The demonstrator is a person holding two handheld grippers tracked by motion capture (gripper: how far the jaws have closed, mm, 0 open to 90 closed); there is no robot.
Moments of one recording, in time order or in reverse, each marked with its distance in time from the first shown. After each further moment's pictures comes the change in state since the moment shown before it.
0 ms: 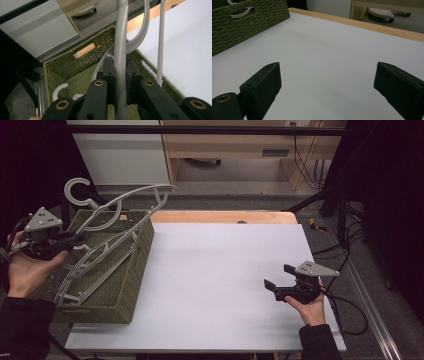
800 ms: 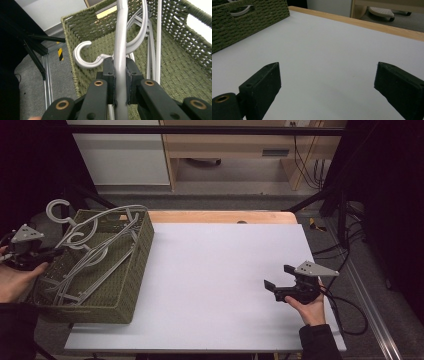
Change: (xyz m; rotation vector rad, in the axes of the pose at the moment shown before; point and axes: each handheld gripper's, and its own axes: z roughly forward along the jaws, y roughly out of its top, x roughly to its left) left arm 0.053 -0.074 0.019 0.124 0.053 -0.081; right arm 0.000 0.000 0.001 0.008 0.000 -0.003
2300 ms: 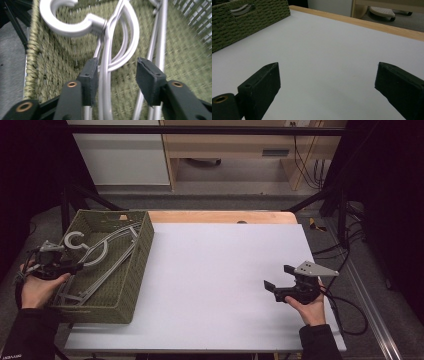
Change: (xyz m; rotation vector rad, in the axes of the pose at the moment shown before) left arm -0.018 -0.036 0.055 0.100 -0.024 -0.196; right arm 0.000 0.000 0.000 0.003 0.004 -0.007
